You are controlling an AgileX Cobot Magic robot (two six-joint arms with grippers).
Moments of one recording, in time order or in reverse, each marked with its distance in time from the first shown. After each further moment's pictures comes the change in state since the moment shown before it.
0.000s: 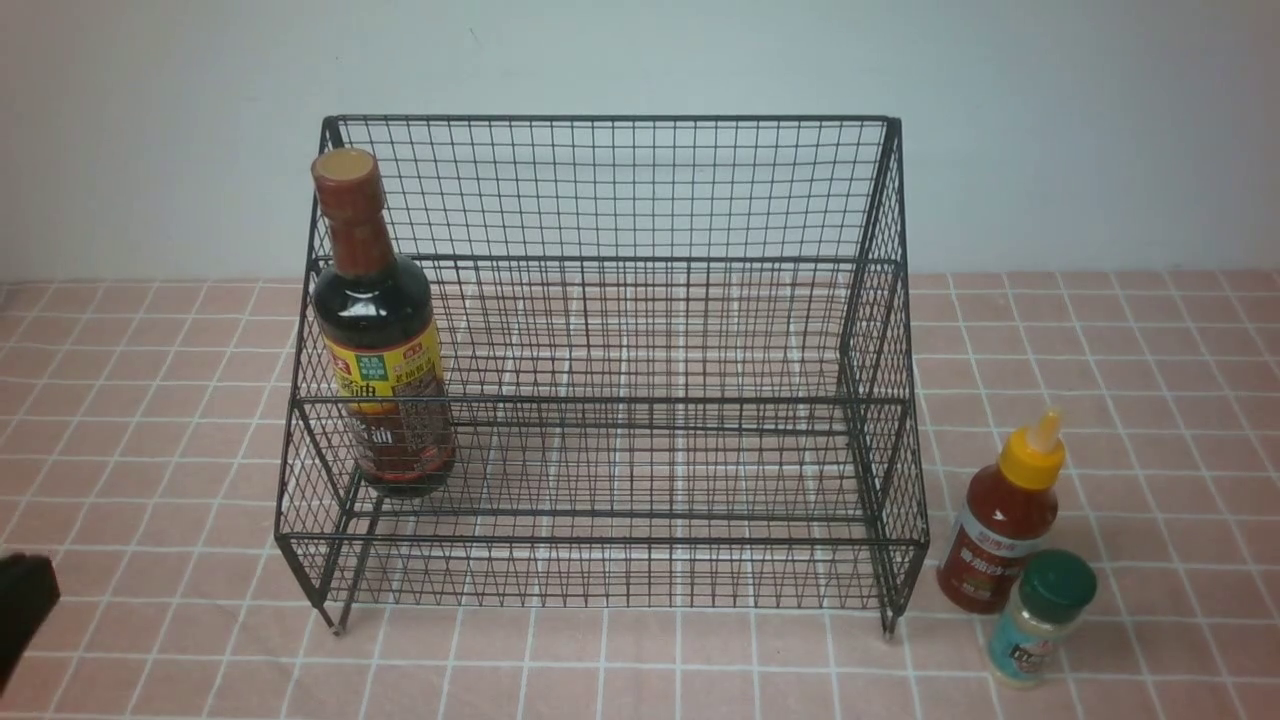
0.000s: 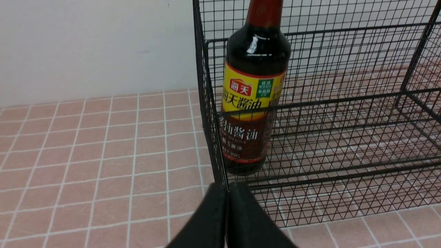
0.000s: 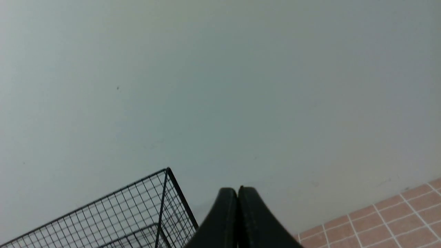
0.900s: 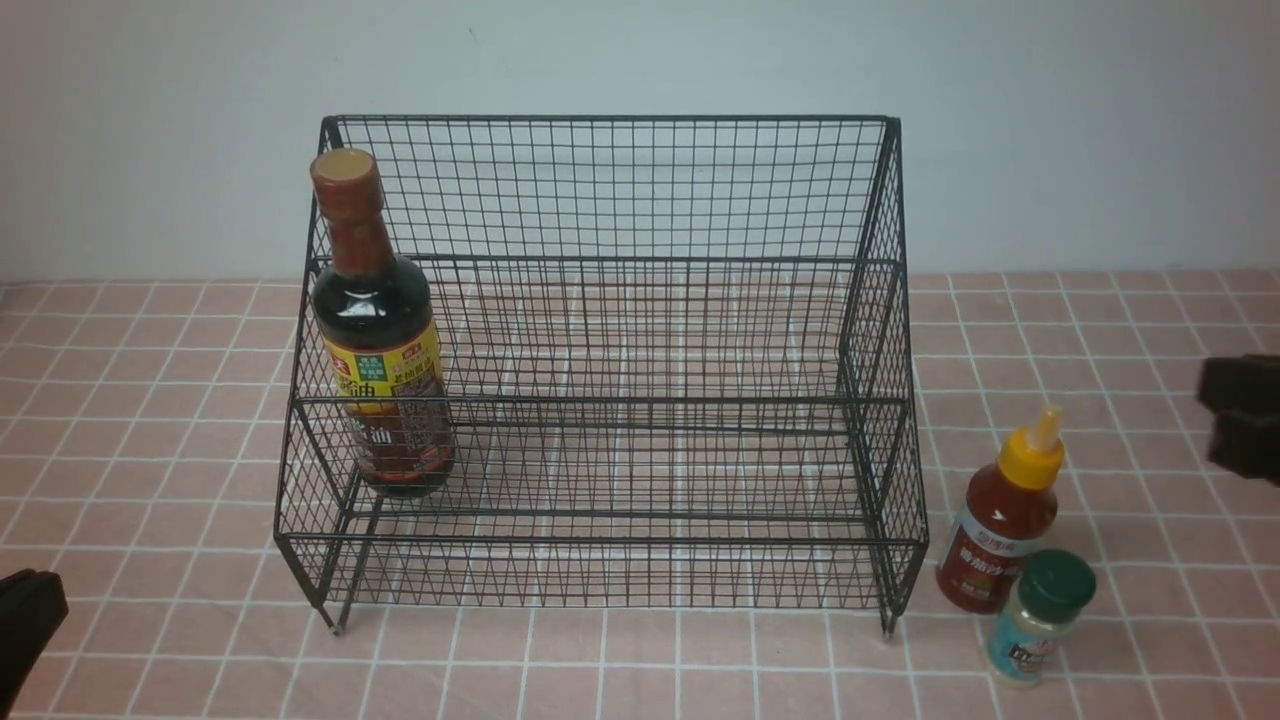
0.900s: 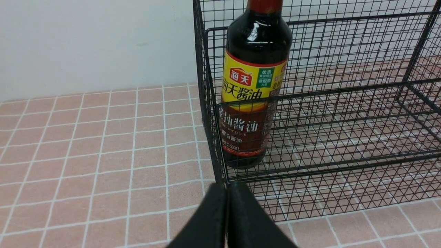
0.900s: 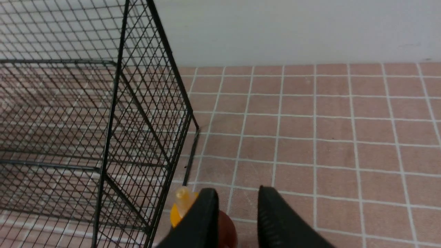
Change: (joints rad) right arm 0.022 0.959 -0.642 0.066 0.495 -0.432; left arm 0.000 -0.003 0.011 0.000 -0.007 0.000
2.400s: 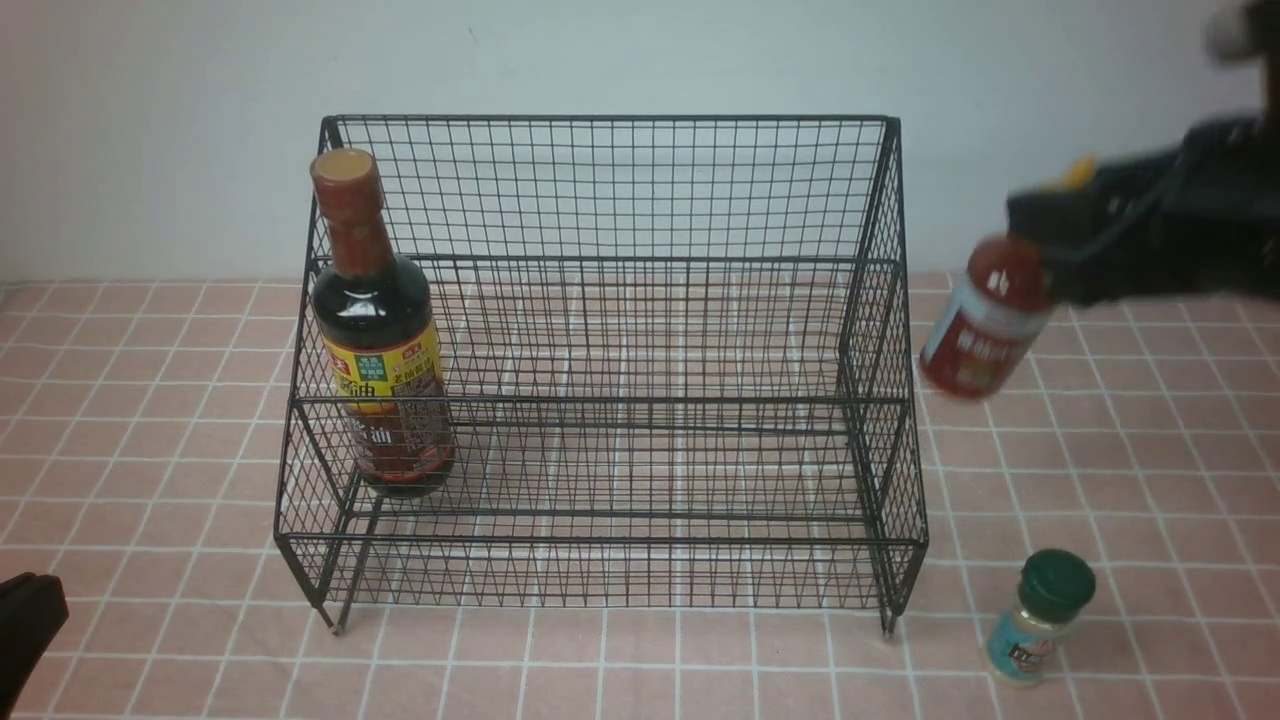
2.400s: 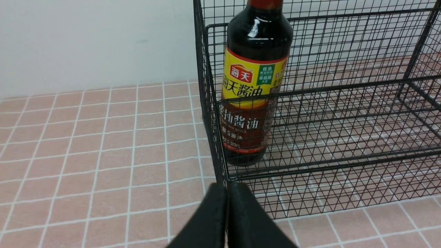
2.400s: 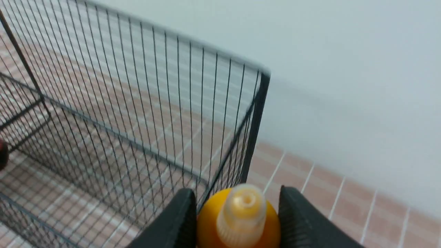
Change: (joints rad) right arm 0.120 0.247 -0.391 0.121 0.052 -0.385; left arm 0.000 0.000 0.000 0.000 0.008 0.000
